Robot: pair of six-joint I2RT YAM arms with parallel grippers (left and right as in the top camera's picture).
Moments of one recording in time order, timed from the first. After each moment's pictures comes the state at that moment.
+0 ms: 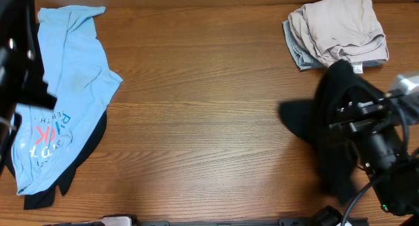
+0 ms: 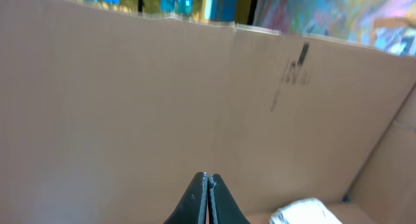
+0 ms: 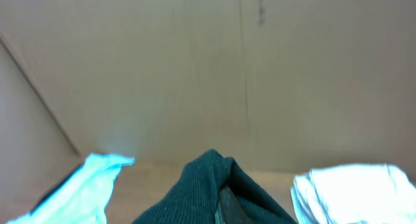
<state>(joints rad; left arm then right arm) 0.01 1.50 2.89 -1.33 0.25 -0.20 0.56 0.78 1.38 -0.66 0.27 0.18</state>
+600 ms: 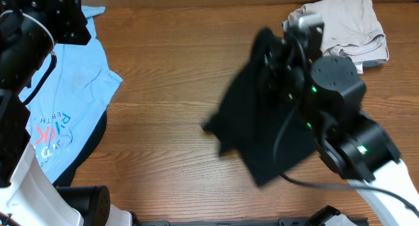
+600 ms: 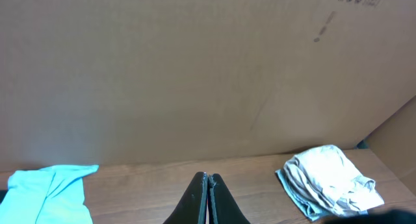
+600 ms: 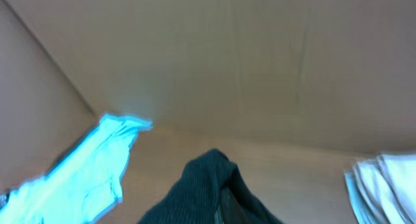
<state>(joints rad) 0.01 1.70 2.86 -1.39 0.25 -0.15 0.56 1.17 1.38 -0.37 0.16 0.23</state>
